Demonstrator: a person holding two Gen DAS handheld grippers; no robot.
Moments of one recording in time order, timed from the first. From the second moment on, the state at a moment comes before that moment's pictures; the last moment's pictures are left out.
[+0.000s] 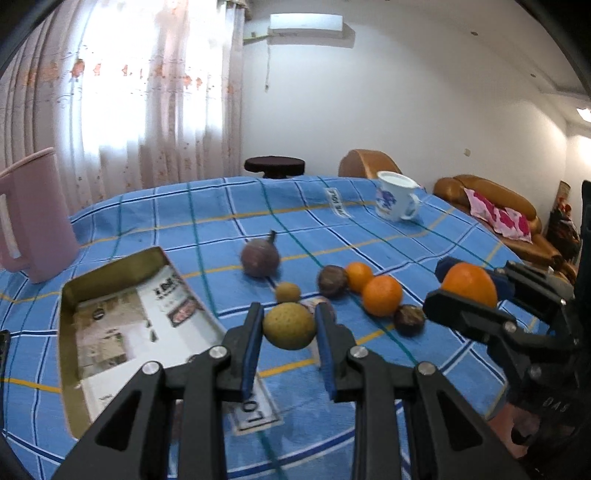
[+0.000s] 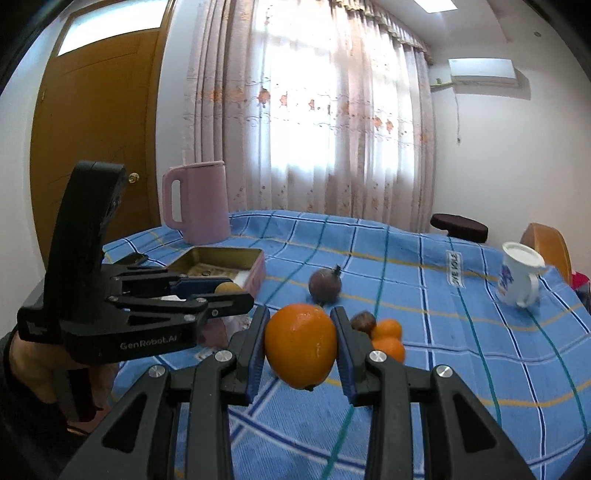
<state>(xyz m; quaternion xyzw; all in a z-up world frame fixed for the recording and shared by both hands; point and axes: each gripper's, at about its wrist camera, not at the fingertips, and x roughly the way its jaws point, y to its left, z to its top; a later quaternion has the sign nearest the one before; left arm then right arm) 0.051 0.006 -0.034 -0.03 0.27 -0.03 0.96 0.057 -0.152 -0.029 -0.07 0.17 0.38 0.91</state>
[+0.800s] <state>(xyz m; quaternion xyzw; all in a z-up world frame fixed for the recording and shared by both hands) 0.066 0.095 -0.030 -0.05 0.27 0.05 0.96 0.108 -0.052 0.008 -0.09 0.18 0.45 0.87</state>
